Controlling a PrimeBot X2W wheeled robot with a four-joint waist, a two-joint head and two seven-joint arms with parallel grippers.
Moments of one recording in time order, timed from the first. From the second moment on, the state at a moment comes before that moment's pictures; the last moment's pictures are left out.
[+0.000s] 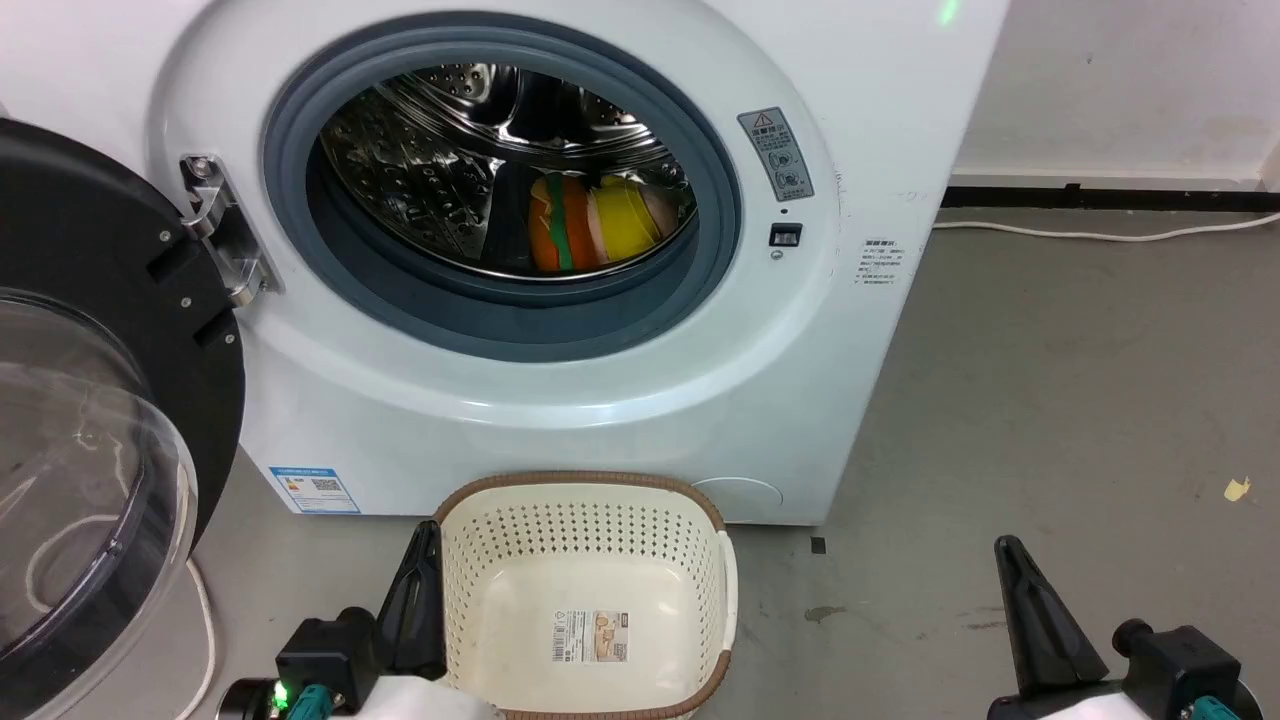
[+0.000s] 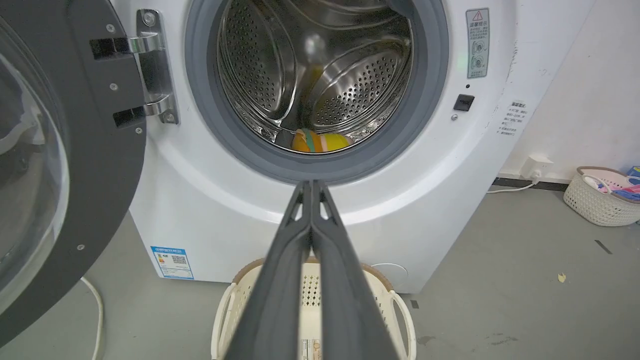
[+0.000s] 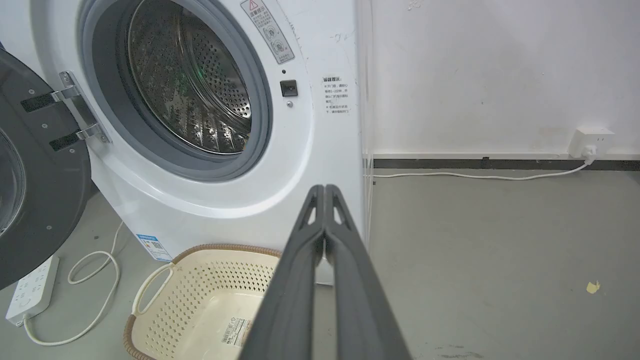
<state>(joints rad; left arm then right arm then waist) 0.04 0.05 -0.12 0.07 -0.18 0.05 -0.21 0.09 -0.05 0.02 0.04 0.16 0.13 -0.21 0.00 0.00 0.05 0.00</state>
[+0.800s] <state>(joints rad) 0.04 0.05 -0.09 0.05 -0.14 0.04 -0.17 0.07 -0.05 0.02 0.03 0.13 0.13 -0.17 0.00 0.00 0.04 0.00</state>
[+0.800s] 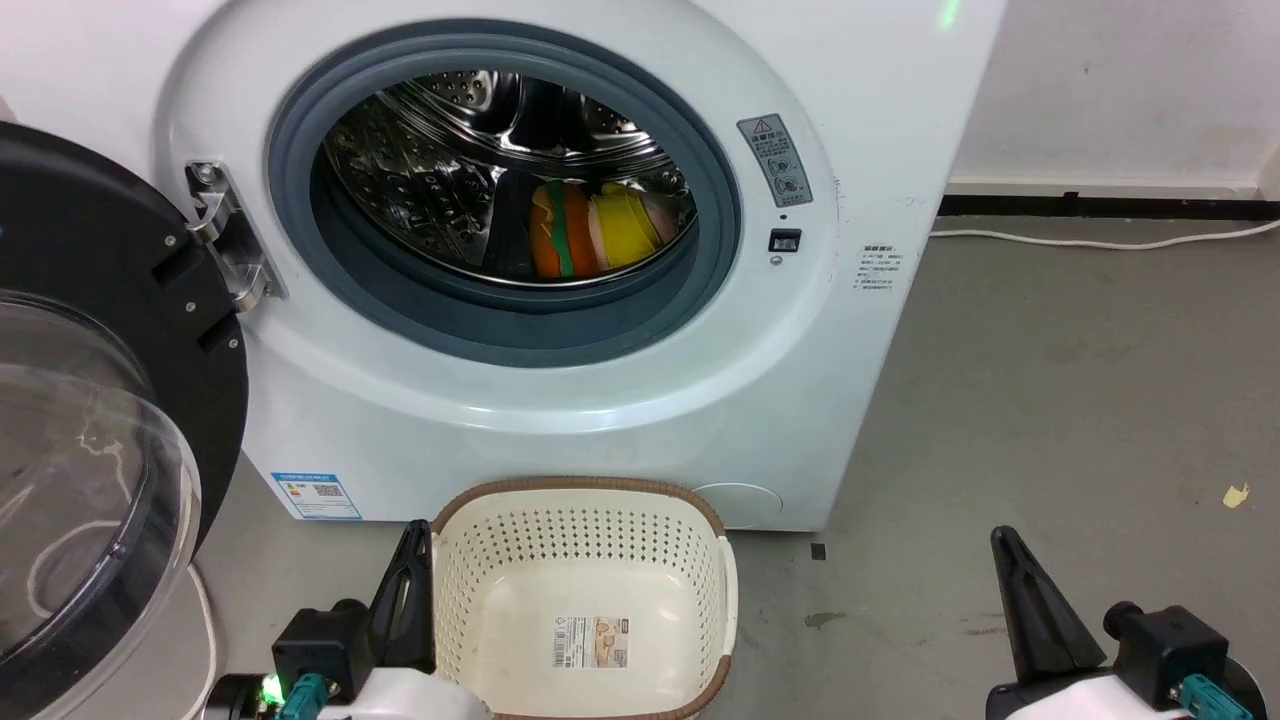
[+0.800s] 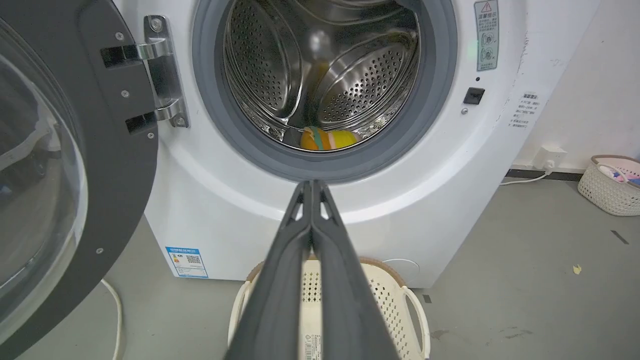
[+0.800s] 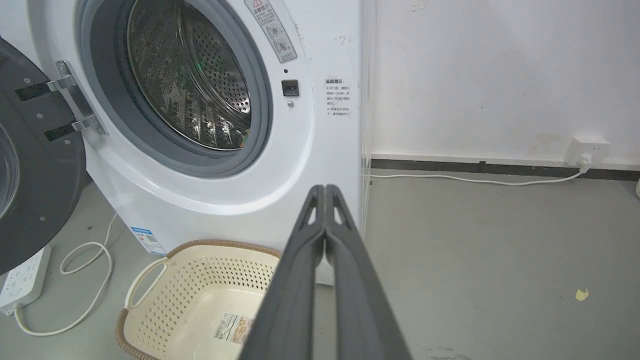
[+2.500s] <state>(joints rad) 0.02 0.05 -0.04 0.02 -0.05 0.02 -0.06 0.04 -0.05 0.01 0.02 0.05 0.13 -0.06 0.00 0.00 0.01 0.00</state>
